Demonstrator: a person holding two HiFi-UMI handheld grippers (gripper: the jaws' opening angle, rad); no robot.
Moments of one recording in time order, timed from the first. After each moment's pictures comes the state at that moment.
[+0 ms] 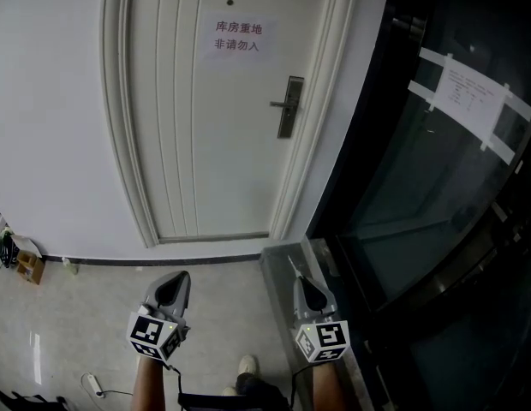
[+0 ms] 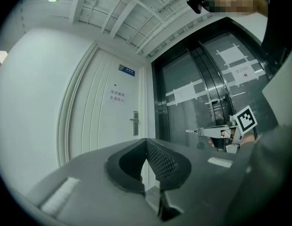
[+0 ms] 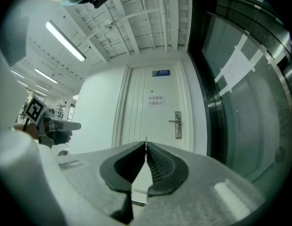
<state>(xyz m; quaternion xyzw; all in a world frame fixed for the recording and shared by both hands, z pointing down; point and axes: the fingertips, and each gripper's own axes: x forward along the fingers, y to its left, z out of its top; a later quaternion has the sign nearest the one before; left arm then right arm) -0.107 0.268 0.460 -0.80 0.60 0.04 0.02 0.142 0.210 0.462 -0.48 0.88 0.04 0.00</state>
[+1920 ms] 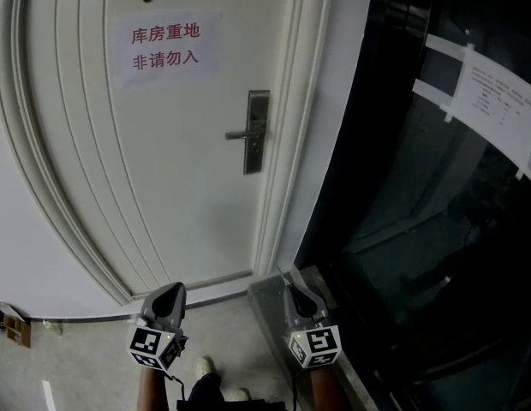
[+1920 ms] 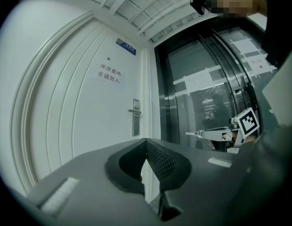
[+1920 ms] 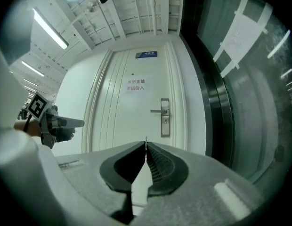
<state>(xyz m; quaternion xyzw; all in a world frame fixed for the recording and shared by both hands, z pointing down) -0.103 -0.073 0.476 -0.83 0.56 0.02 0.01 0.140 -0.099 0.491 -0.52 0.86 0.03 -0.01</state>
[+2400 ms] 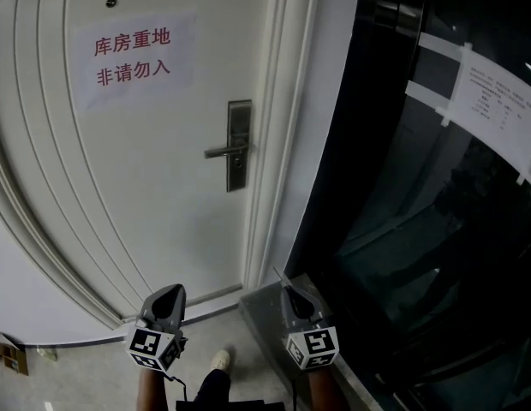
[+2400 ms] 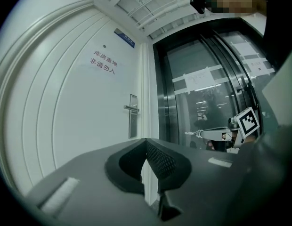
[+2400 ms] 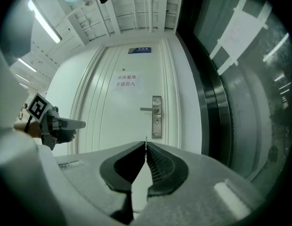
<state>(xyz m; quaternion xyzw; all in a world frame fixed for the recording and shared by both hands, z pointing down) -0.092 -0.172 0.477 -0.86 0.52 0.02 0.01 0.147 -0.174 0.490 -0.55 0.83 0.03 -0.01</state>
